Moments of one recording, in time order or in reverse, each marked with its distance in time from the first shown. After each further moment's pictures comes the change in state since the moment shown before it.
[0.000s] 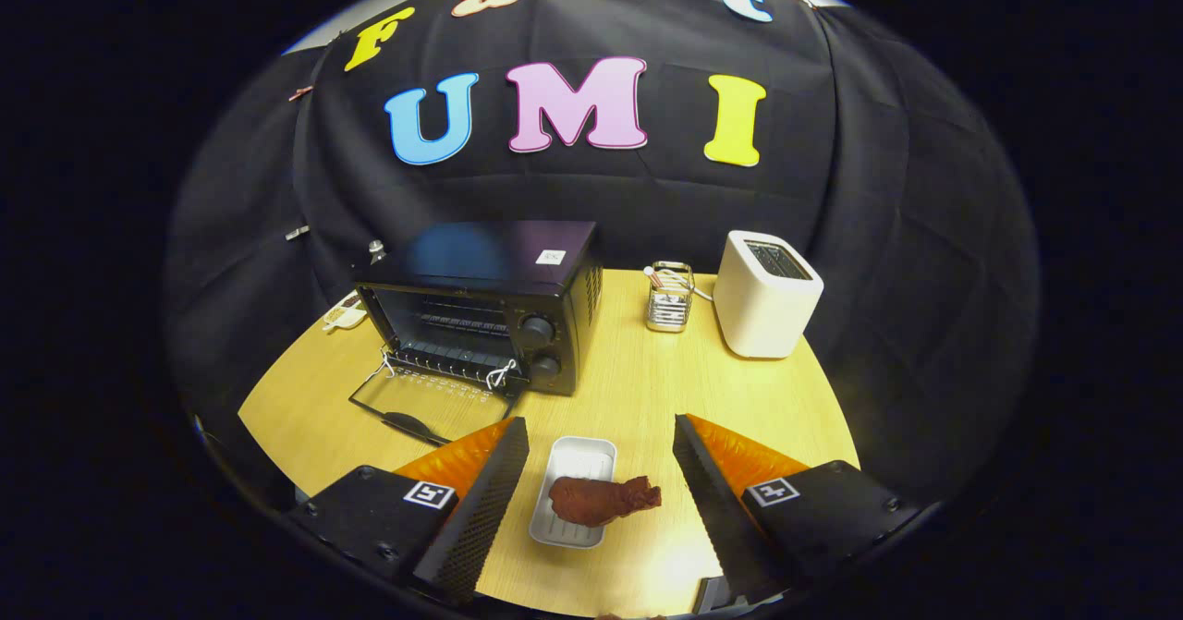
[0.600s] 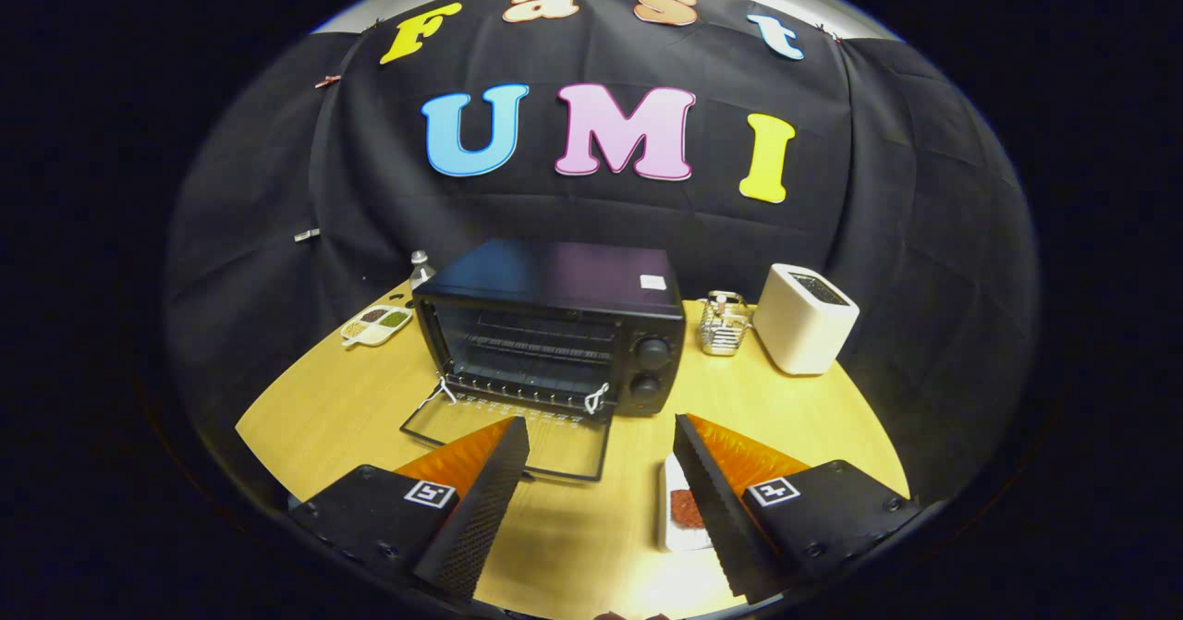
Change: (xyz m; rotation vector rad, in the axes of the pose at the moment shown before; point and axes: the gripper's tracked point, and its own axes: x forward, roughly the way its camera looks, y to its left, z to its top) arm -0.009 0.130 0.020 -0.049 -0.160 -0.078
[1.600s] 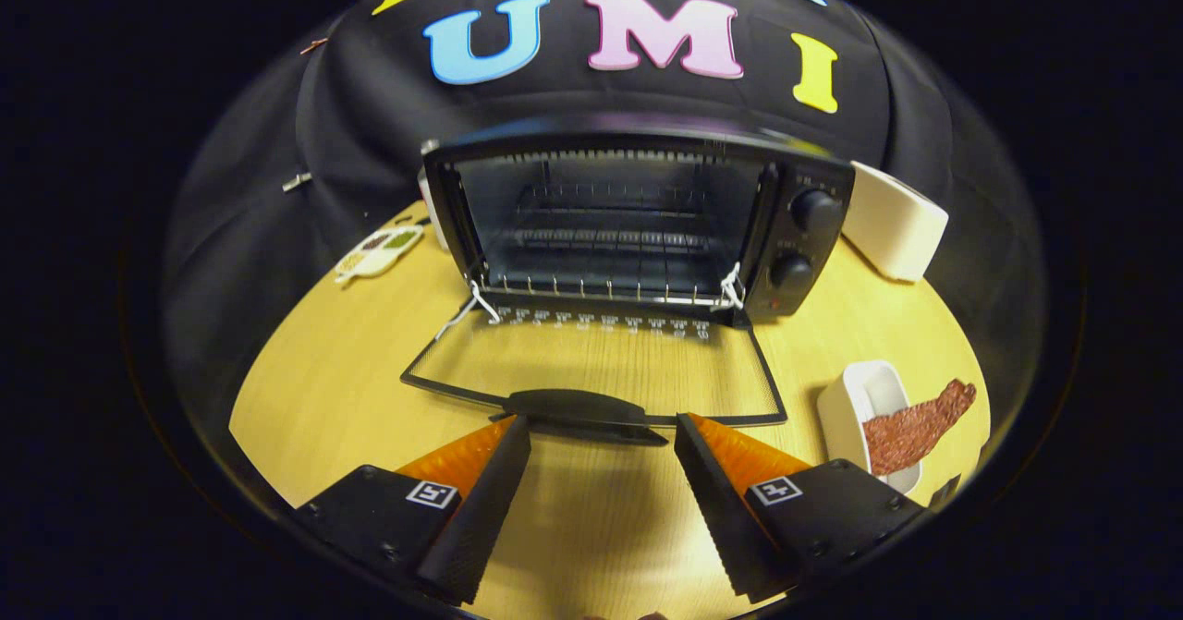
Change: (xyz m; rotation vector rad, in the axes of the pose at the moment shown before) arm 0.097 0.135 -0.151 0.059 0.306 0.055
